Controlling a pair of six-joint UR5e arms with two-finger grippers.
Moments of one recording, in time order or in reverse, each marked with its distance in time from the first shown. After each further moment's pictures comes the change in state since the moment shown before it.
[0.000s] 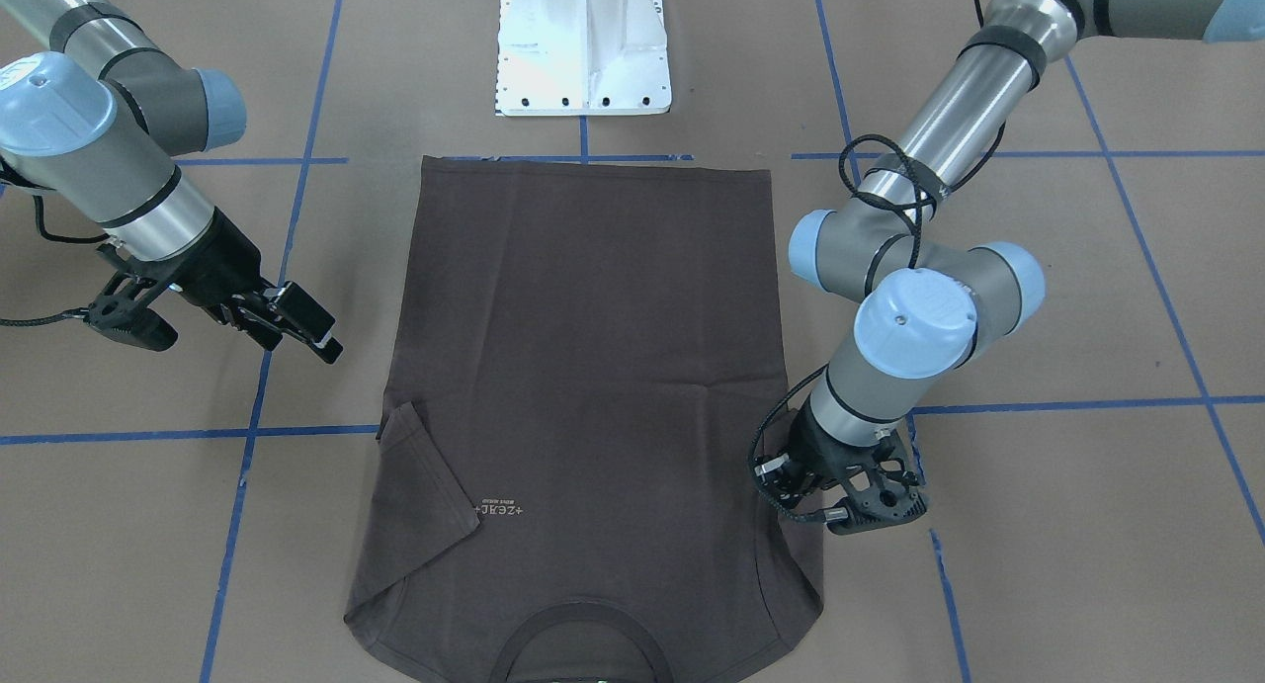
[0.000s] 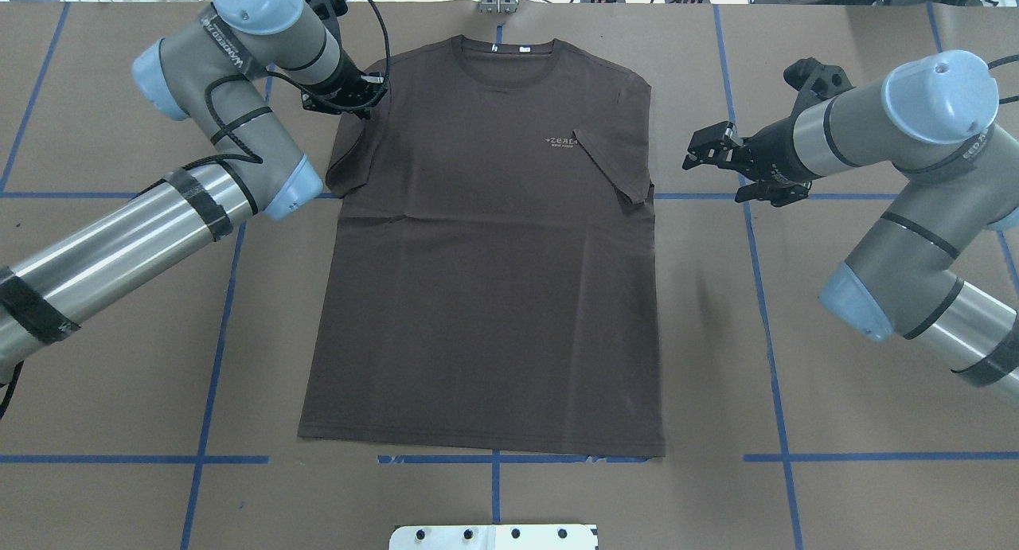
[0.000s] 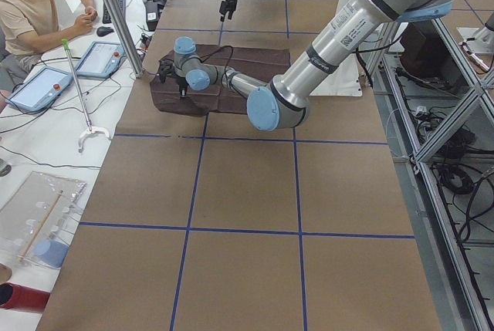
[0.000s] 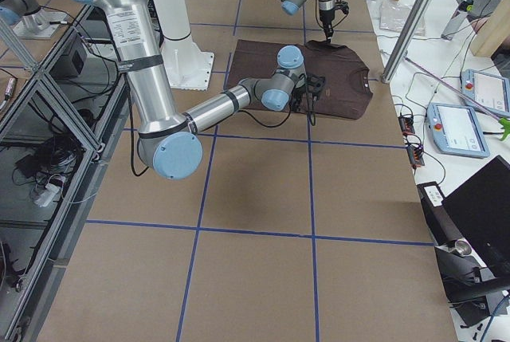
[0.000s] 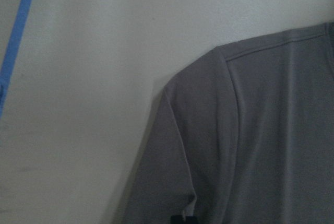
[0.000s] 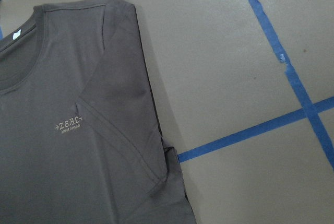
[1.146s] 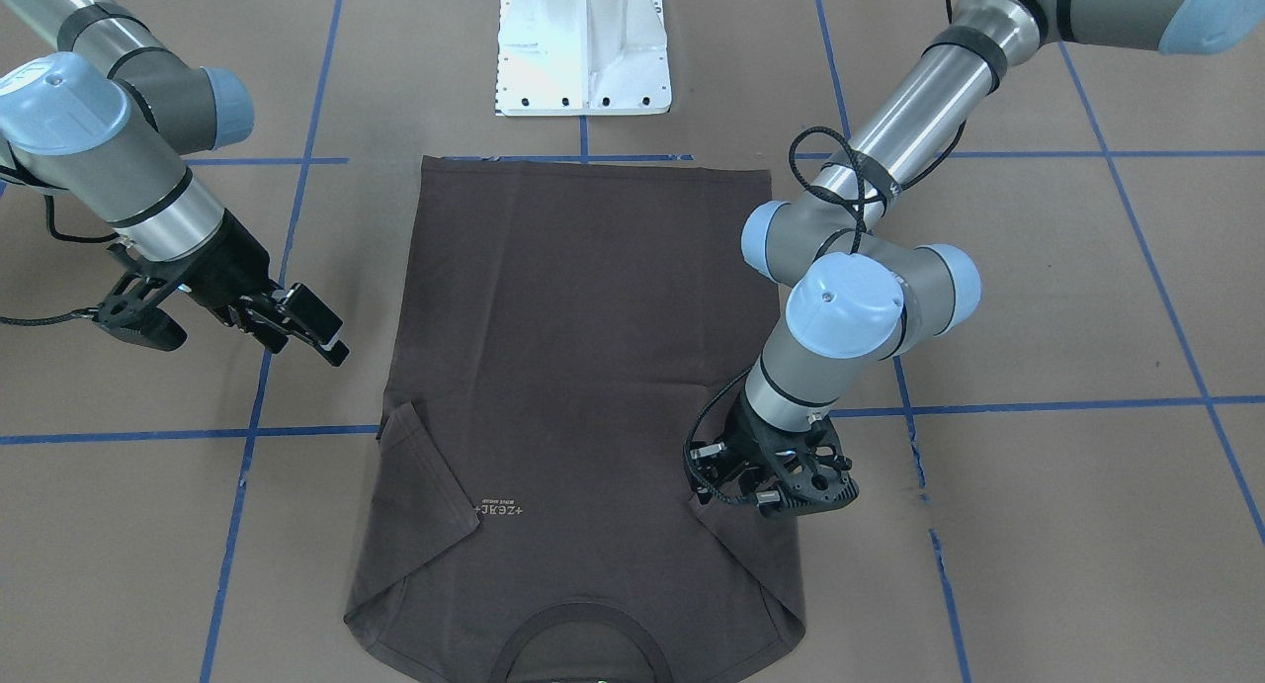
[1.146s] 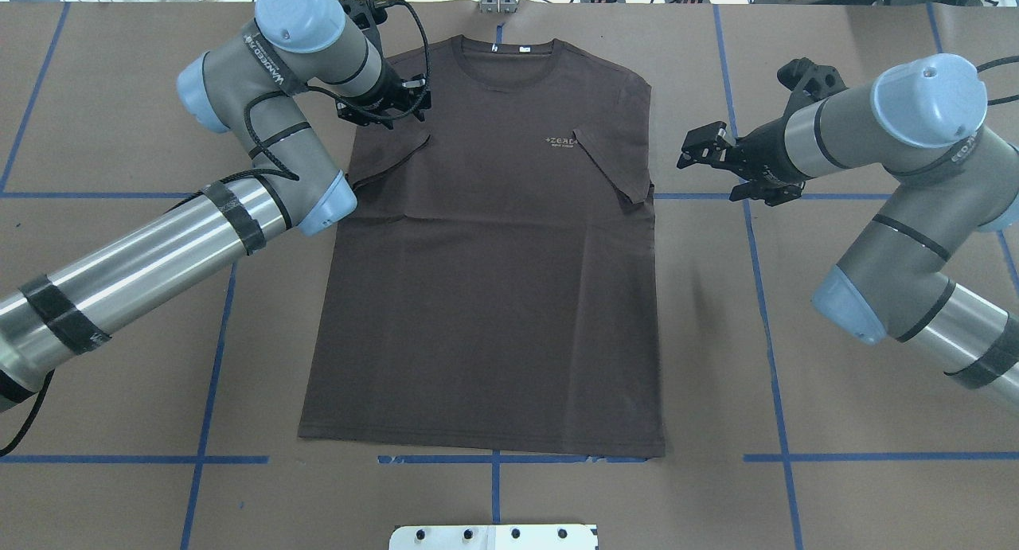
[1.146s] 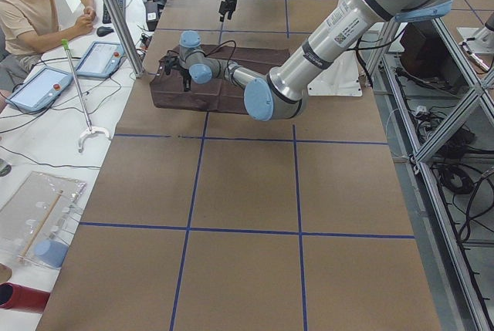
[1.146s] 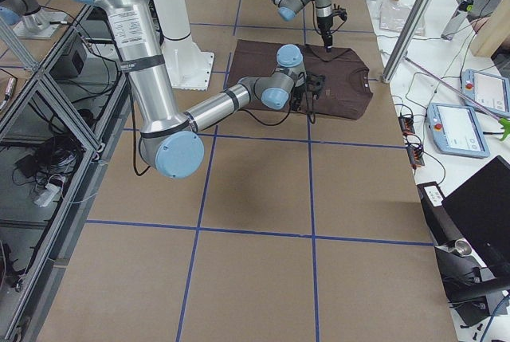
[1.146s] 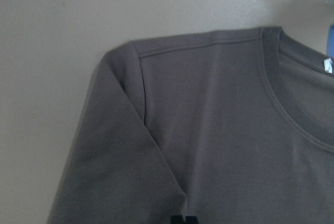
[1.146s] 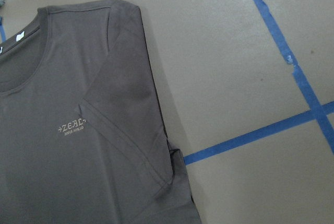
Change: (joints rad) left arm 0.051 -0.022 -0.024 -0.066 0.019 -0.084; right arm -0.023 0.013 0.004 -0.011 -0.041 0.004
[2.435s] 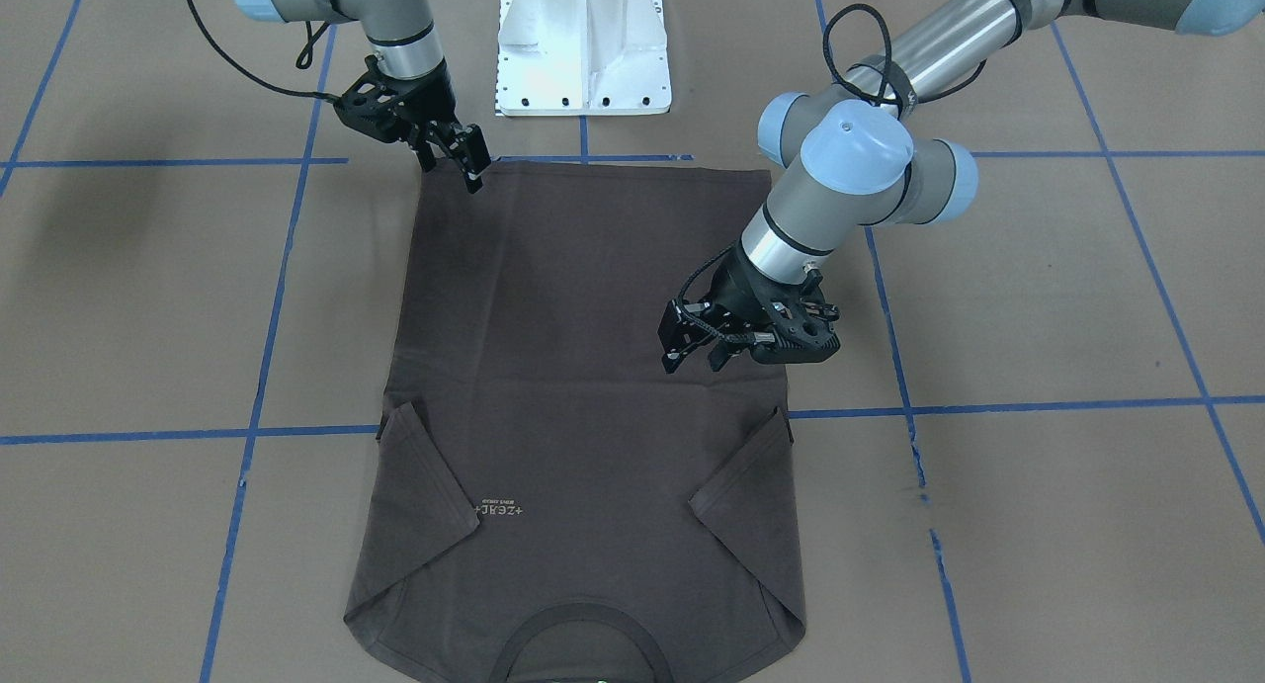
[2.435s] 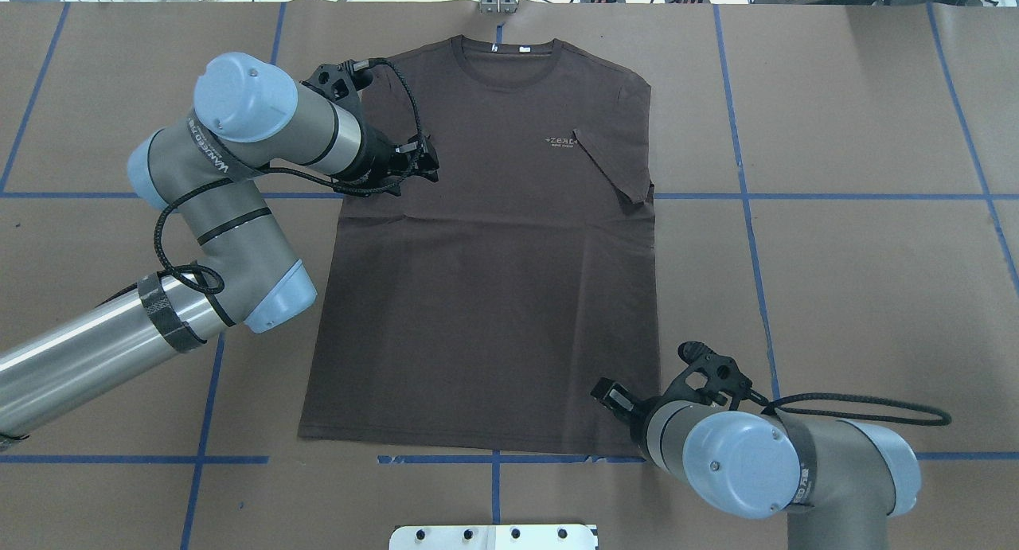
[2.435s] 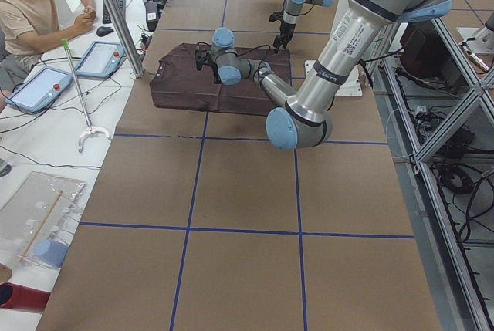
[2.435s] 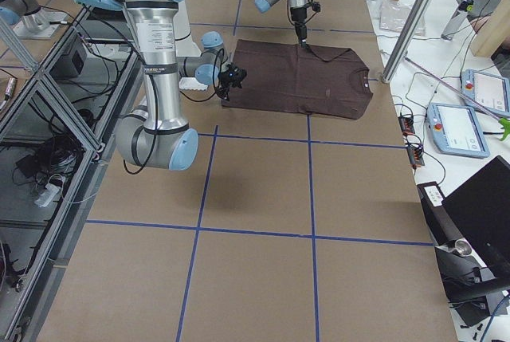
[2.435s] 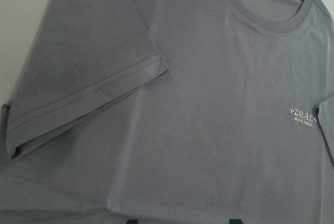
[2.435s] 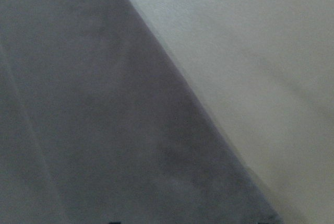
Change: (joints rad) left arm 0.096 0.231 -0.405 0.002 -0.009 -0.173; right arm -0.694 -0.101 0.322 -0.418 -0.563 0.603
